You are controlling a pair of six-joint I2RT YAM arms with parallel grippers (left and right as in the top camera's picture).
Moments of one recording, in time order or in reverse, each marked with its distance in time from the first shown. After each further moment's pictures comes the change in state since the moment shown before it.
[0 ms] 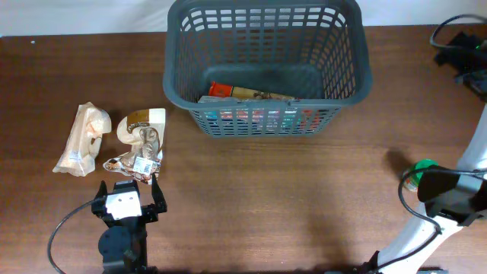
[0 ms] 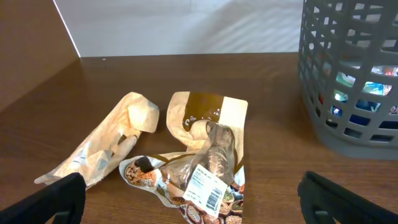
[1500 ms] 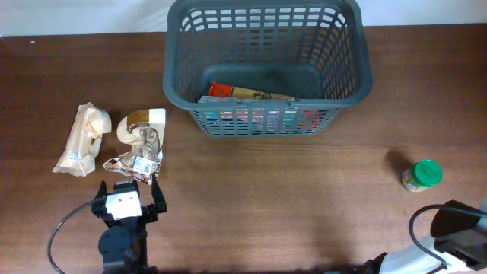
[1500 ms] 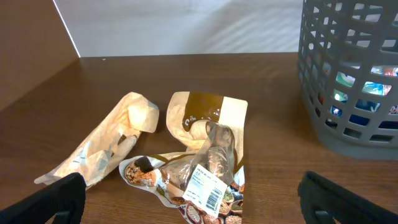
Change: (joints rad) left arm 0.000 0.000 0.000 0.000 0.000 0.000; right arm -0.204 -0.259 -0.268 0.005 0.119 0.352
